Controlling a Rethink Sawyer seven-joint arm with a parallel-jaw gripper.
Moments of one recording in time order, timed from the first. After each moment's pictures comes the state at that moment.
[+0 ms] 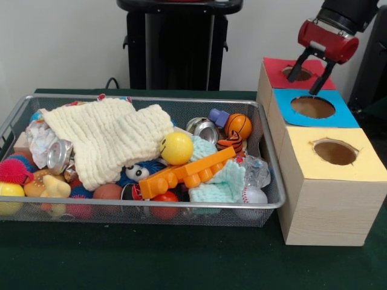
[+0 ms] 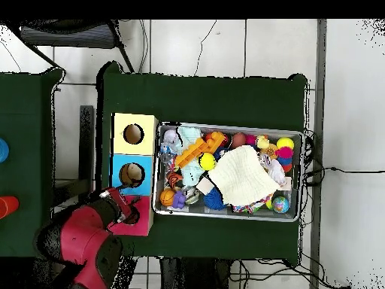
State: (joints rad) arm 0.84 -0.30 -0.78 1.75 0.66 0.34 2.57
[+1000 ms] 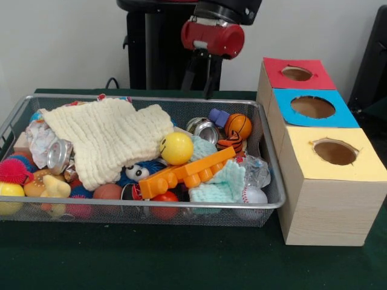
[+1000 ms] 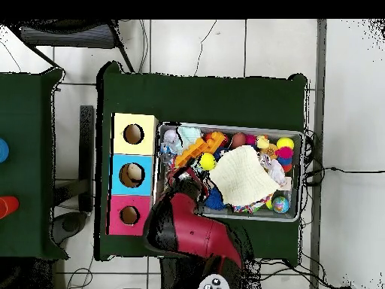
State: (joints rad) arm 0.09 -0.68 -0.37 1.94 0.03 -0.18 2.57
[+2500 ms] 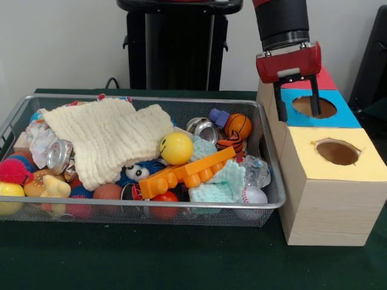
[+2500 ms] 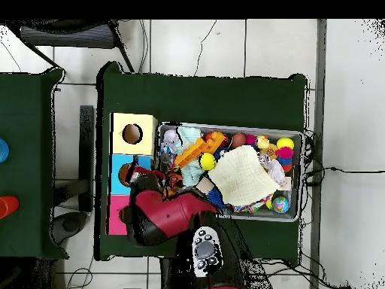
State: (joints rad) arm -0.12 -0.72 0.10 1.92 -0.49 -0.24 2.57
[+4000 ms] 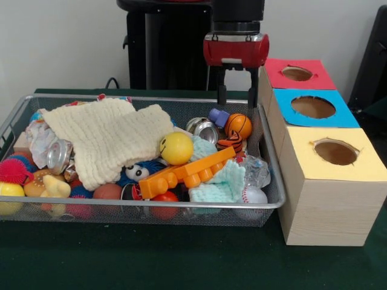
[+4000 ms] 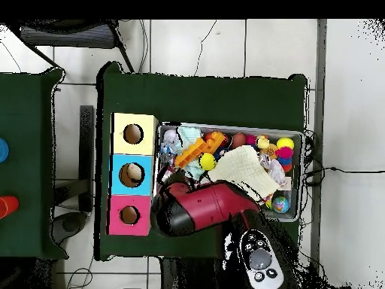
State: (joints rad) arm -0.36 -0.83 0.27 1.93 -0.55 0.20 2.57
